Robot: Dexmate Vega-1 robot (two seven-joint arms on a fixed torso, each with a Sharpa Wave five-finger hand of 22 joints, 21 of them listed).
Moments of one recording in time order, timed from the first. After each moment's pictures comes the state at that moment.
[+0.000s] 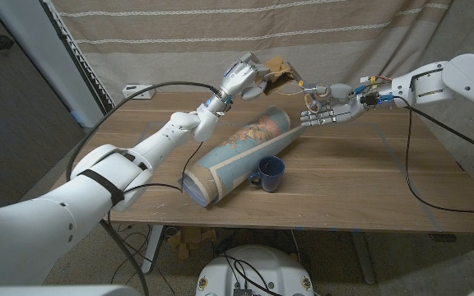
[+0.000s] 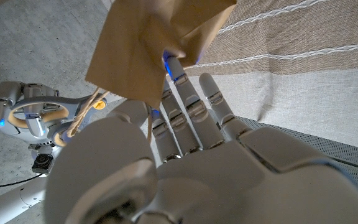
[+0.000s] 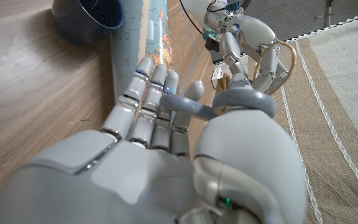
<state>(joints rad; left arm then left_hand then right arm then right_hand) 0.23 0.23 0.67 -0.74 1.33 -0.60 1.12 0.76 0.14 0.84 -0.10 0.26 0.84 -0.20 0.65 0.39 0.90 -0.21 0.52 0.62 1.03 -0.16 0.19 0.19 0.22 -0.04 1.24 0.20 -0.46 -0.99 -0.32 -1.71 1.31 -1.05 0.39 0.91 0.13 0.08 -0.16 0.25 0.50 0.13 1.39 0.73 0.62 0.11 0.71 0.52 0.66 -0.01 0.54 0.29 0.74 0.01 0.29 0.20</state>
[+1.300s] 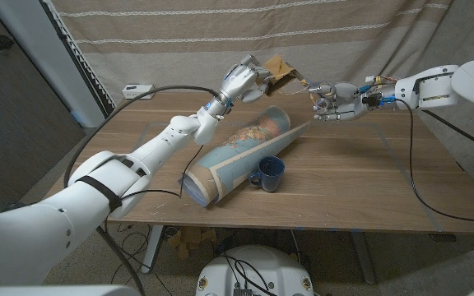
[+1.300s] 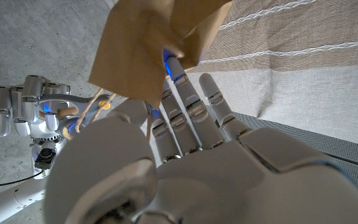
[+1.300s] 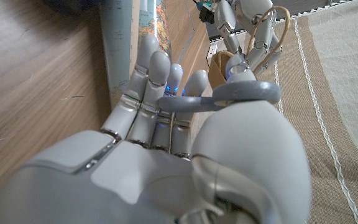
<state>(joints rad) 0.28 0.25 0.66 -0.80 1.32 -0.58 1.12 0.76 0.14 0.84 -0.10 0.26 0.84 -0.20 0.65 0.39 0.90 -0.21 0.52 0.61 1.03 -0.16 0.19 0.19 0.21 -0.04 1.25 0.20 -0.59 -1.02 -0.22 -1.80 1.42 -0.96 0.15 1.04 0.01 0.21 -0.26 0.29 0.91 0.17 1.35 0.59 0.77 0.13 0.97 0.87 0.93 -0.04 1.24 0.92 0.82 -0.09 0.84 0.66</state>
